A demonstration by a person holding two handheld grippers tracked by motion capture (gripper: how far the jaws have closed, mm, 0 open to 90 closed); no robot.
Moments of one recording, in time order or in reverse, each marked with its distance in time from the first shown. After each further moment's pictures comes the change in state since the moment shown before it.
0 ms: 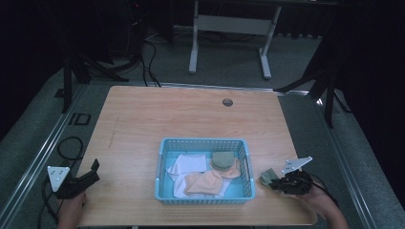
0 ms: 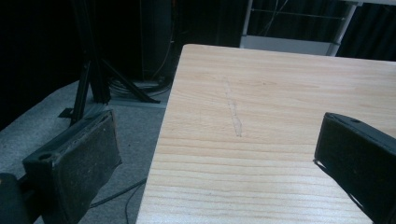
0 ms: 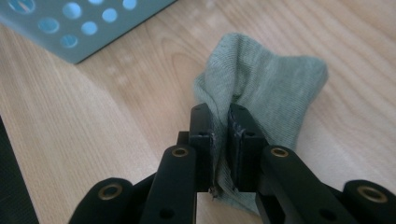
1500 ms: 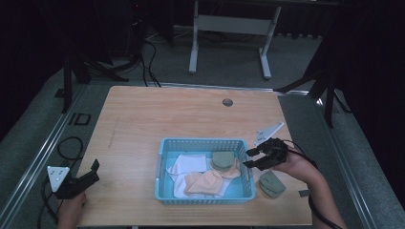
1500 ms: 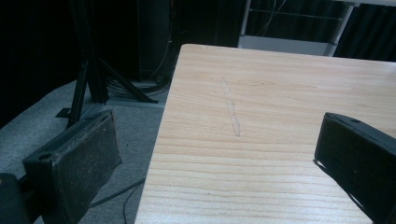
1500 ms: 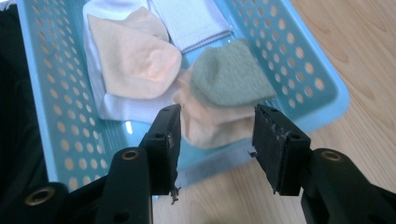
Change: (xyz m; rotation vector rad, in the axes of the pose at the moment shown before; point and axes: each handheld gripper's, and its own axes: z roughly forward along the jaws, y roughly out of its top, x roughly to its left) left arm 0.001 0.000 0.000 -0.001 -0.009 -0.004; right arm 0.023 0.147 -0.018 0.009 0.062 -0.231
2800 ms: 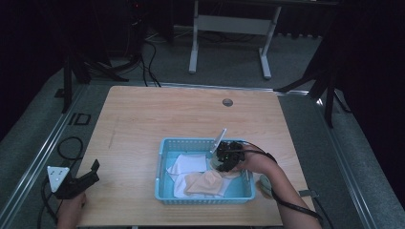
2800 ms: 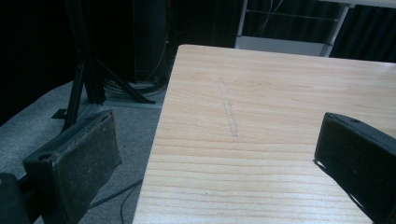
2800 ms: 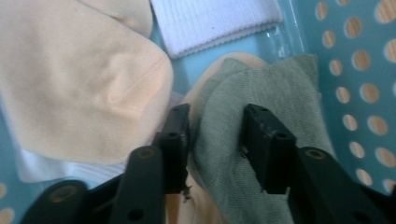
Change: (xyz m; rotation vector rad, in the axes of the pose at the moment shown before) left arm 0.002 0.000 0.000 -0.001 -0.019 -0.014; right arm 0.003 0.053 0.121 0.314 0.017 -0.106
